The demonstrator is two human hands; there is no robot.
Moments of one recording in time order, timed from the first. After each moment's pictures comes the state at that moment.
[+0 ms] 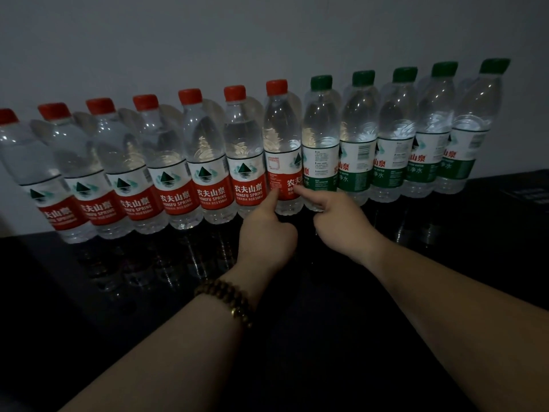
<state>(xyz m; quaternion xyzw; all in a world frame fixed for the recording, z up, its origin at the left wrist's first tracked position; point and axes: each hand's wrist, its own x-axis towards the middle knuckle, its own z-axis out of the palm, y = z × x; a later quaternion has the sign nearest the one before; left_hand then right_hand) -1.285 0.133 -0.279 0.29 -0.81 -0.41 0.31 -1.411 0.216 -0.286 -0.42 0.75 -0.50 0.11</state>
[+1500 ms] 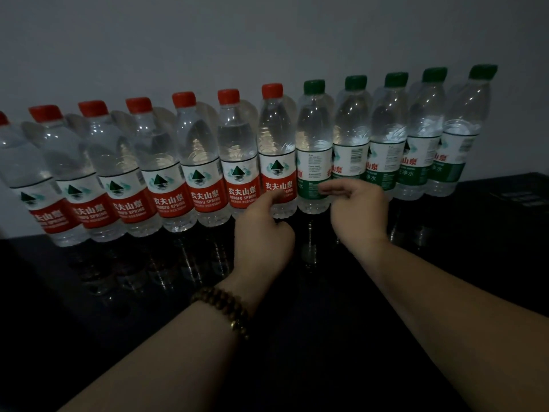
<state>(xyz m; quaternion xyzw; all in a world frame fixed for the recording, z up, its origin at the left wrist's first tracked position) -1.285 0.145 -0.278 0.27 -0.80 -0.38 0.38 -1.425 0.224 -0.284 -0.28 0.73 -0.62 -0.06</state>
